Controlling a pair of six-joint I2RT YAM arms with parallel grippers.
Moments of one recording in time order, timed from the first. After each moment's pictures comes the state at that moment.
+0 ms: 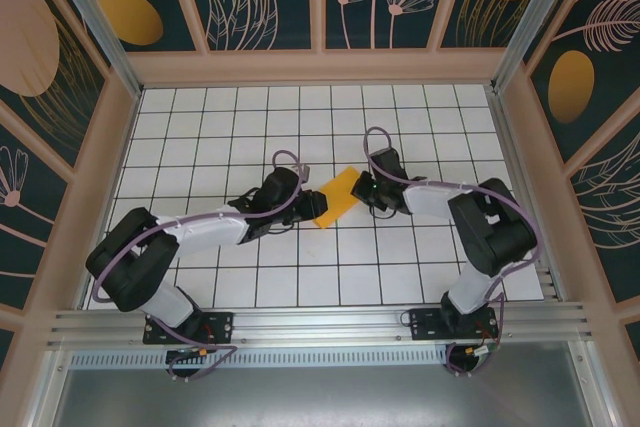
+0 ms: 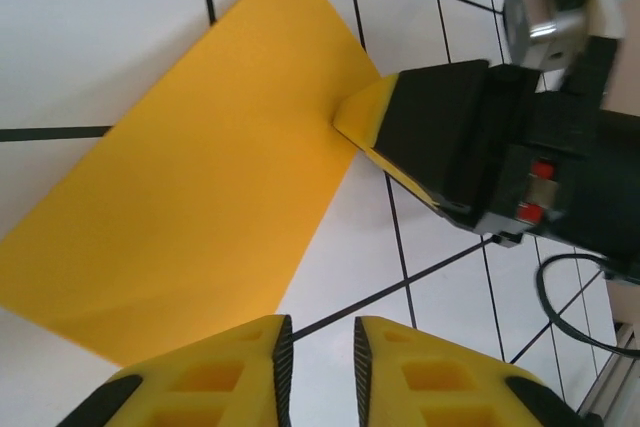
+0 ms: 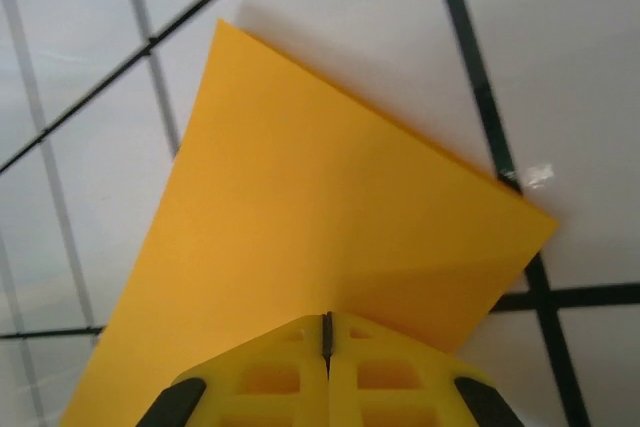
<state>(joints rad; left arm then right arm) -0.78 1.56 0.74 0.16 0.19 -0.88 0.51 1.67 0.78 0.03 -0.17 0.91</state>
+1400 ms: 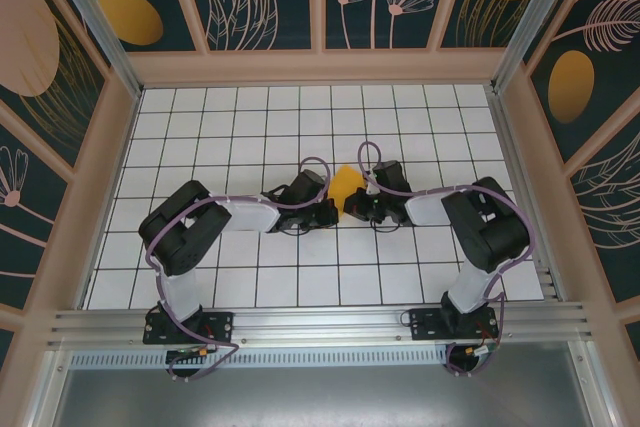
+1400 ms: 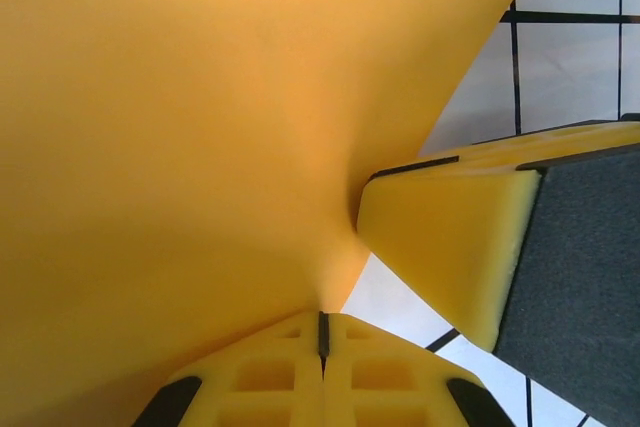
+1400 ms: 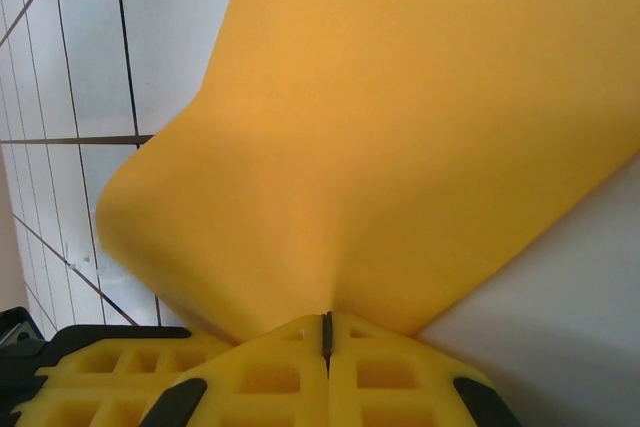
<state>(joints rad) -0.81 1.87 0.91 0.08 0.25 -0.87 0.50 1.73 0.67 0.21 -0.50 0.78</state>
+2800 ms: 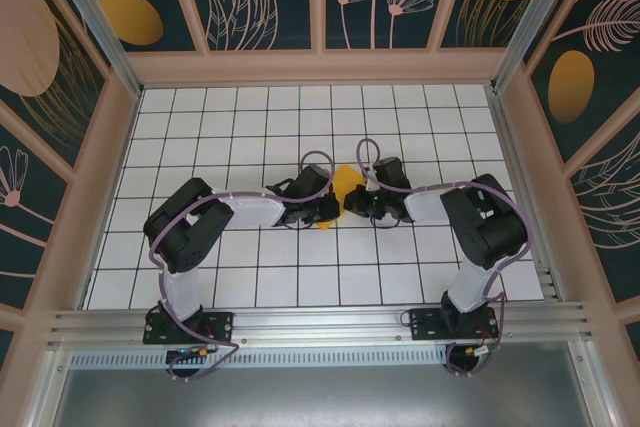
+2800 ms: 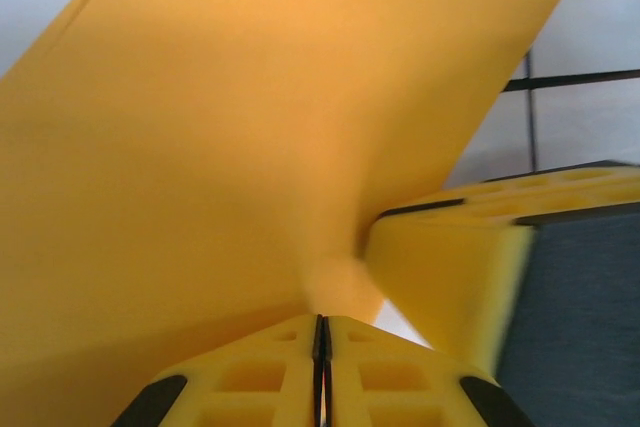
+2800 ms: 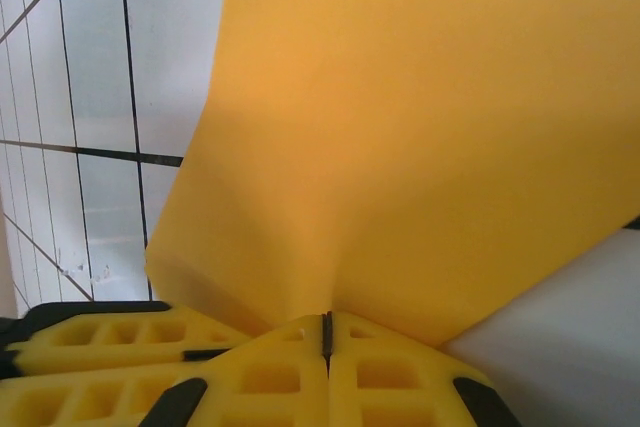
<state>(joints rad) -0.81 1.90 1.00 0.00 0.17 -0.85 0.48 1.75 0.70 0.19 -0.50 0.73</state>
